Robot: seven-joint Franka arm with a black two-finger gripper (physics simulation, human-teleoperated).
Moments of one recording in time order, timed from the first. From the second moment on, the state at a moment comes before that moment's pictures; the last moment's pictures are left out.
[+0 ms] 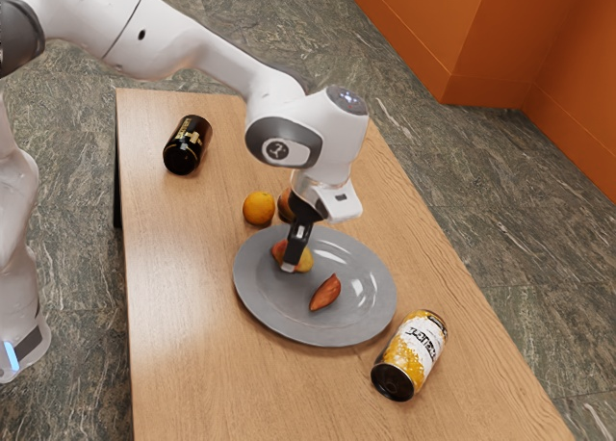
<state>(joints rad) -0.12 -0.14 -0.05 -2.20 0.06 2.03 0.26</state>
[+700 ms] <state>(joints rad) -0.12 -0.18 -0.04 -2.03 0.06 2.02 0.26</state>
